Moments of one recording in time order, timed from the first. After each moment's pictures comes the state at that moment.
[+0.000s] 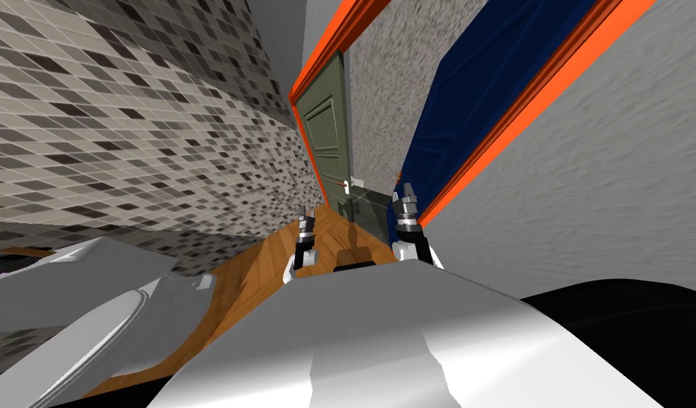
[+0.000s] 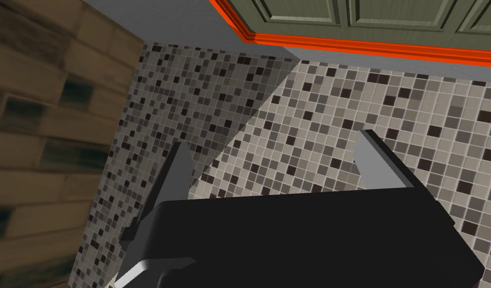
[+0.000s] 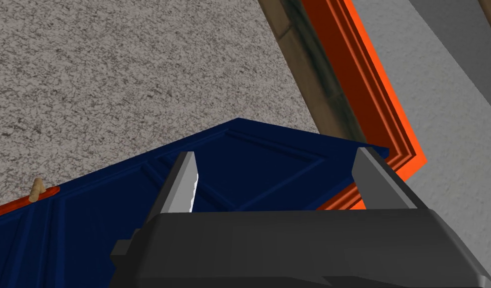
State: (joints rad) arm 0.21 0.09 -0.04 -1.76 -0.01 -0.55 0.12
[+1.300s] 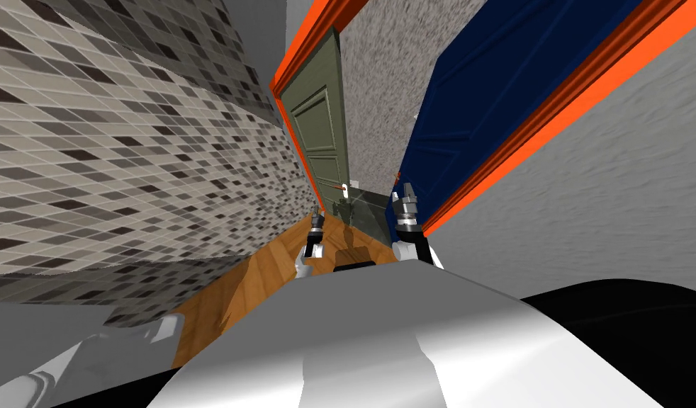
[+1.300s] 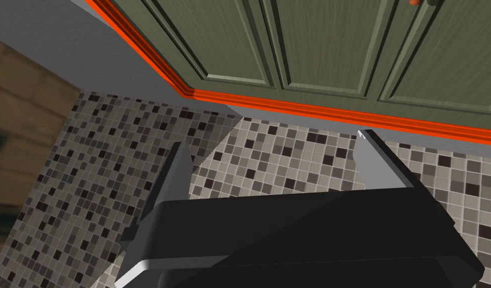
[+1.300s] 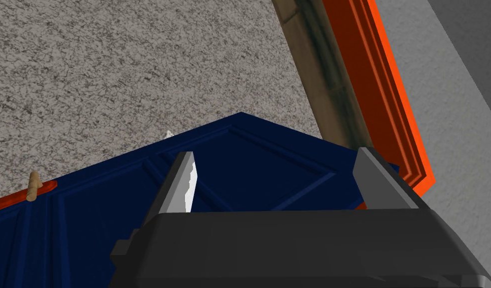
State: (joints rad) arm 0.04 0.10 -0.10 -1.48 -0.01 -0.54 0.14
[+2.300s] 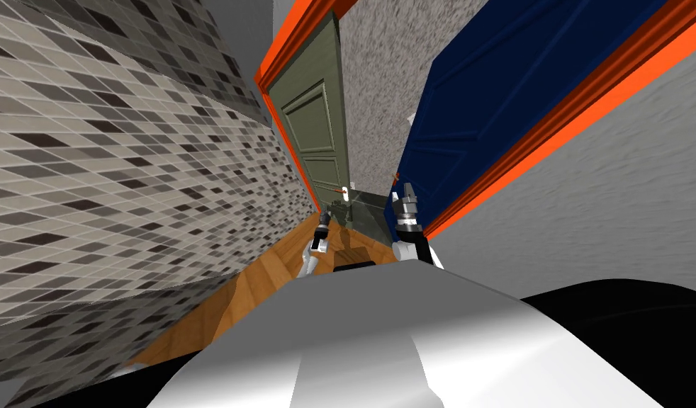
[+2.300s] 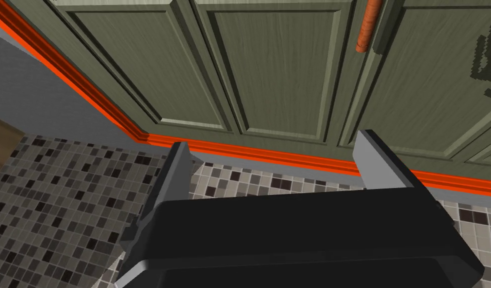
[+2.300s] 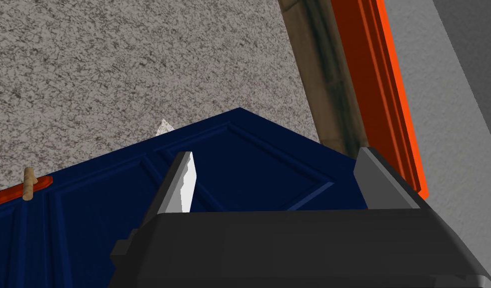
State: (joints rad) arm -0.11 0.10 -0.14 -1.26 -0.01 -0.52 0.15
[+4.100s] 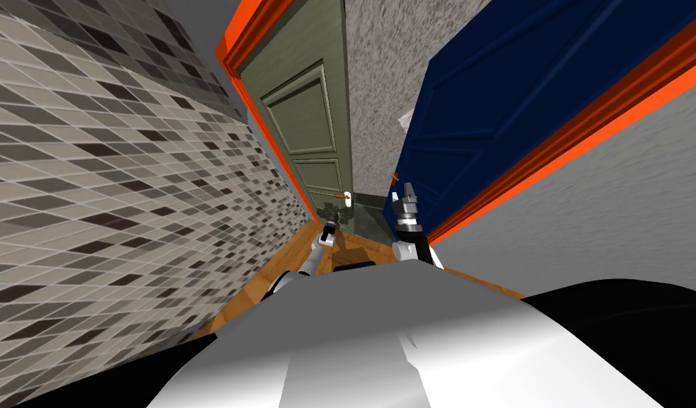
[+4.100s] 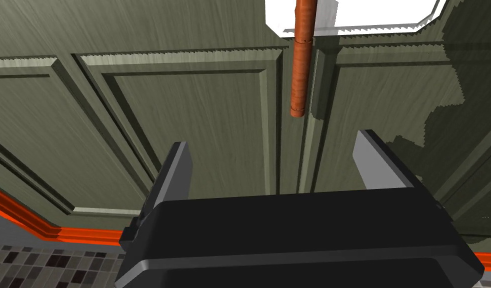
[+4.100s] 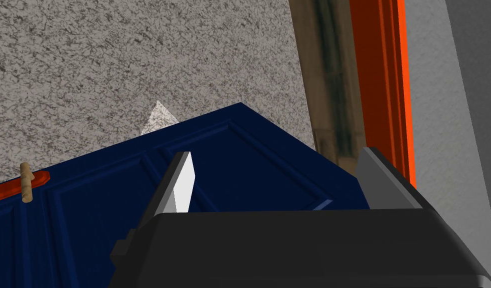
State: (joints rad) arm -0.36 0.07 -0.22 -0.89 -0.02 -0.49 0.18
